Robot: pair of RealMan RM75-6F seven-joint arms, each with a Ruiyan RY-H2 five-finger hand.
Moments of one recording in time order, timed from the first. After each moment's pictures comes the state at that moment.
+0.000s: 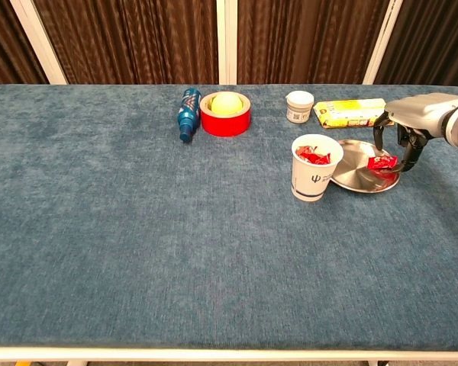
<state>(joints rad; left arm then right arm) 0.05 -1.23 -0.03 -1.40 1.46 1.54 -0.13 0.83 -1.57 0.10 -1.17 -0.68 0.78 -0.58</state>
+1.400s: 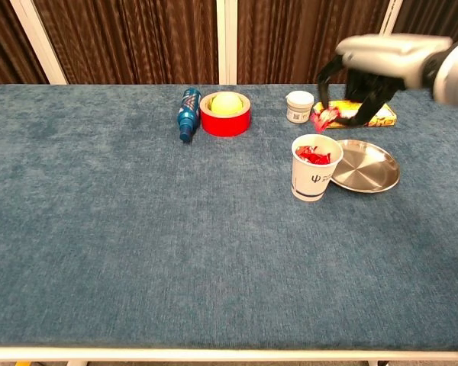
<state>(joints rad) 0.04 -1.22 -0.02 -1.42 1.47 1.54 -0.13 0.83 -1.39 0.17 -1.62 -0.97 0.90 -0.44</state>
